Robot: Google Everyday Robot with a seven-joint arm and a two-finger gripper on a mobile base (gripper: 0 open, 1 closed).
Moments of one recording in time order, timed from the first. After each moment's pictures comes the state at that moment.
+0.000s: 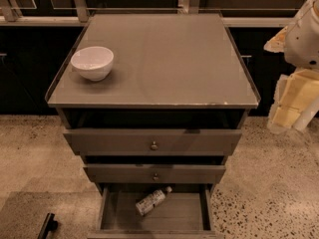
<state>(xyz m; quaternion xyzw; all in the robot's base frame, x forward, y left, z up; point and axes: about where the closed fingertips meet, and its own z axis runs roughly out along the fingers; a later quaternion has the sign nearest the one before) 0.438 -0.216 0.977 -0.60 0.78 -0.04 0.16</state>
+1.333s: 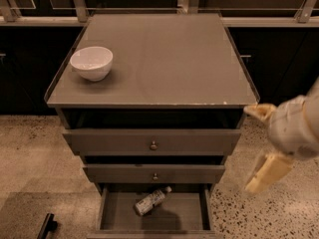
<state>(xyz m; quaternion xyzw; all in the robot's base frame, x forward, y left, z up) 0.394 -0.191 0.857 -0.59 0.76 0.08 0.26</state>
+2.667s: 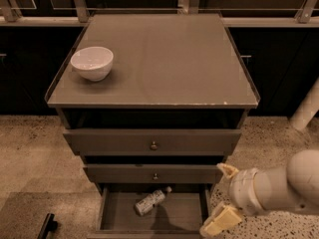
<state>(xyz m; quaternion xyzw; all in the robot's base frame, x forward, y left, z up) 0.371 -0.151 0.674 -0.50 0.80 0.18 0.28</state>
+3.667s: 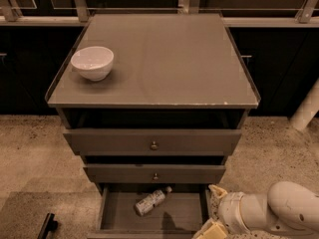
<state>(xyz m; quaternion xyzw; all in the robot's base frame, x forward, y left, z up) 0.364 -0.140 0.566 -0.45 0.81 0.24 0.29</state>
